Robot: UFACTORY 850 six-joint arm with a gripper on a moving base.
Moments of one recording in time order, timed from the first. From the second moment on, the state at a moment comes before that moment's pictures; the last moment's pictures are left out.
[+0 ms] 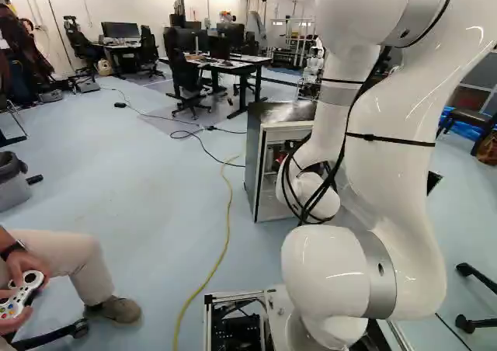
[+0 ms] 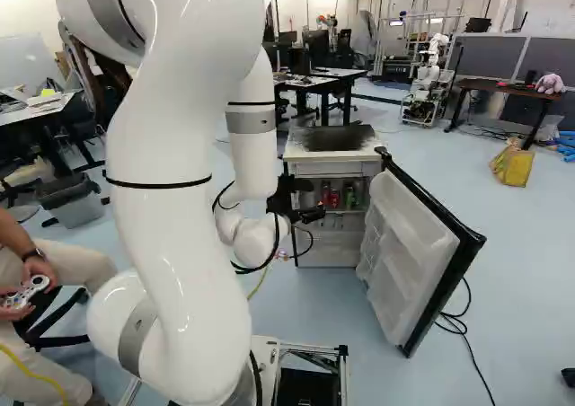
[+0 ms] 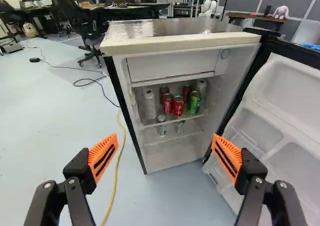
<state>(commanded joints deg) -13.5 -23.0 -15.1 -1.6 75.6 0.0</state>
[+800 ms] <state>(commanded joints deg) -13.4 -29.3 -19.3 -1.6 75.6 0.0</state>
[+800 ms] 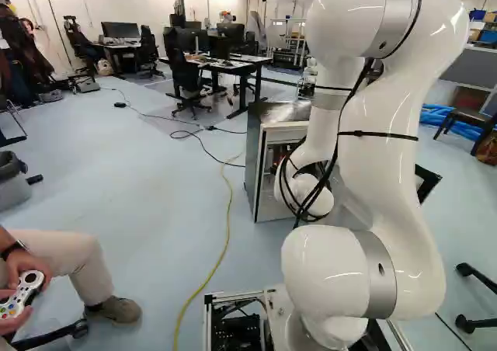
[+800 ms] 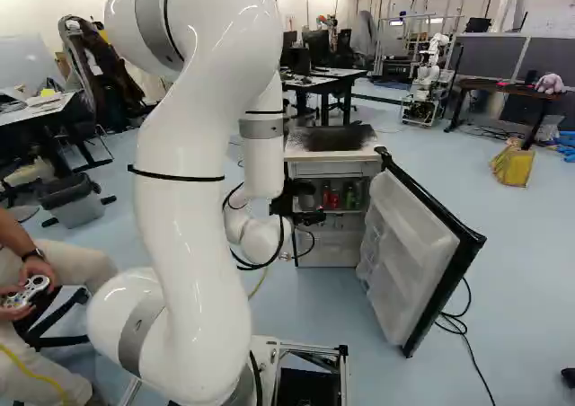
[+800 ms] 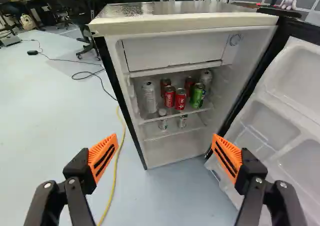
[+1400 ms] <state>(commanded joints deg) -17.4 -30.2 -20.7 -5.0 75.6 0.0</state>
